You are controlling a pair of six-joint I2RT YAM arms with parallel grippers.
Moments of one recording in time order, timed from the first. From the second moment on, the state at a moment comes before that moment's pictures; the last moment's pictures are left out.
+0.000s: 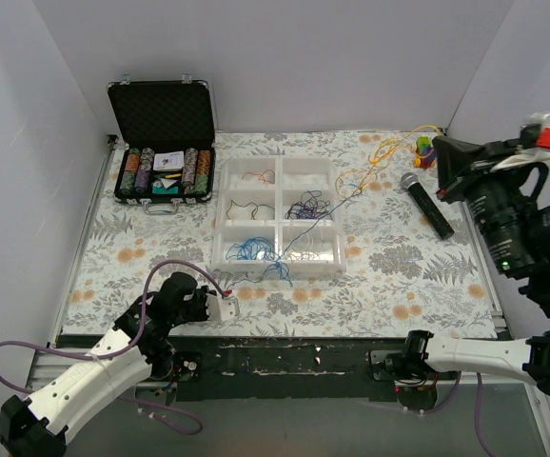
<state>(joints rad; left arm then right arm) -0.68 0.50 0.28 -0.59 0.02 0.87 1.18 0.91 1.70 -0.51 0.85 -0.12</state>
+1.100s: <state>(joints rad) -0.68 0.65 0.83 -0.46 0.15 0.76 1.26 0.96 1.75 -0.42 1.02 -0.29</state>
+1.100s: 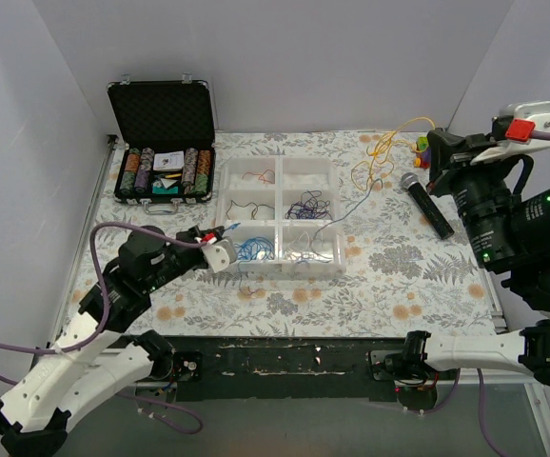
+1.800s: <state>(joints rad) -0.68 0.84 0.86 -0.04 0.15 0.85 1.26 0.88 1.71 -0.45 0.97 -0.18</state>
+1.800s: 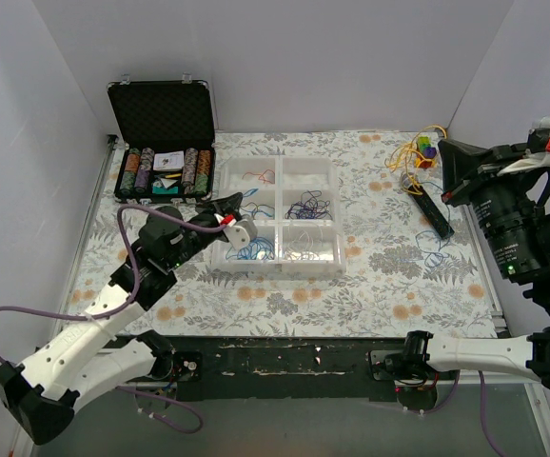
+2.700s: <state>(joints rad) -0.65 0.99 0.64 0.23 0.08 0.96 1.26 0.82 1.68 -0.50 0.94 -0.10</state>
